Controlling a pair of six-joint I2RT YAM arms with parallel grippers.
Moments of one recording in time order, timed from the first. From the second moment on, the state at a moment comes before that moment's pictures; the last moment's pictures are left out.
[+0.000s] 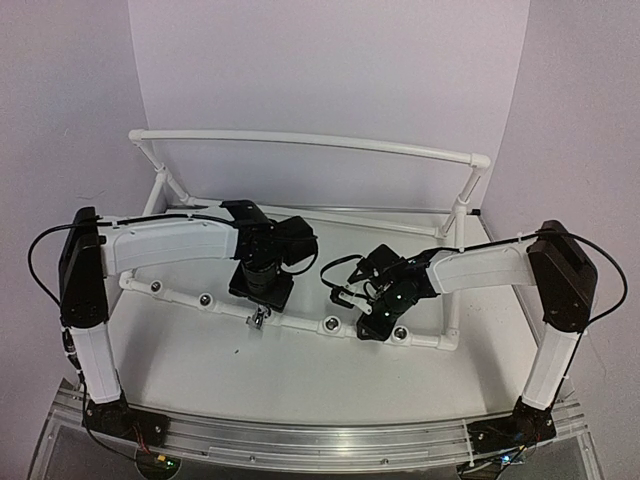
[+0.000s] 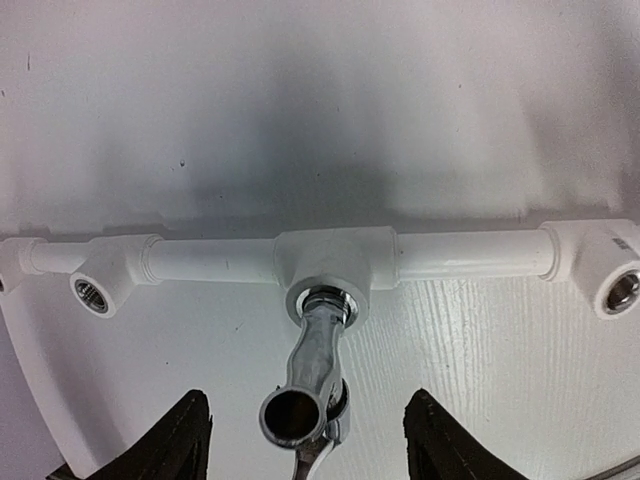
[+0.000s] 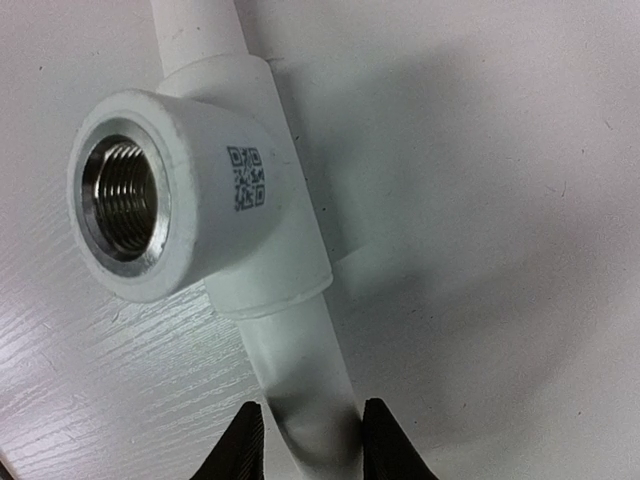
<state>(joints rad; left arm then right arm) -1.00 1.91 1.62 -1.16 -0.34 -0.67 0.82 1.86 1.15 -0.49 -0.10 -0.29</state>
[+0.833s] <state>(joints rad) -1.11 1.43 1.11 -0.82 -0.27 -1.37 0.82 1.86 1.15 -0.51 -0.12 -0.27</state>
